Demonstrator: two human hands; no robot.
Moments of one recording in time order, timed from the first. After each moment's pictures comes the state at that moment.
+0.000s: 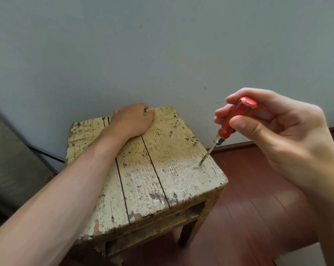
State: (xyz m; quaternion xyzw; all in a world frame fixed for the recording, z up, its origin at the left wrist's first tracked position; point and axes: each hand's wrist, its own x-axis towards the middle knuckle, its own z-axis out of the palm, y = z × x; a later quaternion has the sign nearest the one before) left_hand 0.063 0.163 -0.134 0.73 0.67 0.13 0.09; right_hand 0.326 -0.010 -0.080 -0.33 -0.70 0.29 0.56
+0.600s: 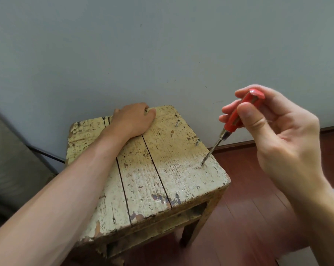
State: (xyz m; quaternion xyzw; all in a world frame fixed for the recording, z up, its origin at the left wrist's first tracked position) left_hand 0.062 0.164 -0.136 0.73 0.67 0.13 0.09; right_hand 0.311 -0.008 -0.092 -0.38 -0.63 0.24 0.63
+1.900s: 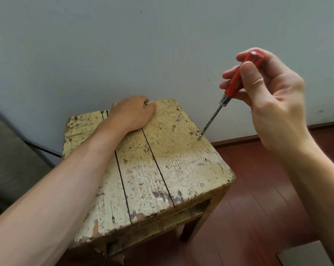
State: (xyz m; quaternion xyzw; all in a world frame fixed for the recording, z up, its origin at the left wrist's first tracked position) left_hand 0.061 0.165 -0.133 0.73 0.66 0.13 0.09; right_hand 0.315 0.049 -0.084 -0.38 -0.65 0.24 0.61
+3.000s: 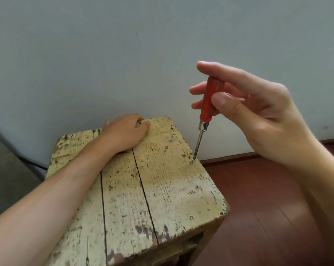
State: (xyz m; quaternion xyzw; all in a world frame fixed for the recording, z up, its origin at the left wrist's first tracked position) left_hand 0.062 0.167 -0.133 0.72 0.67 0.13 0.11; right_hand 0.329 0.070 -0.067 -0.23 -0.81 0.25 0.49
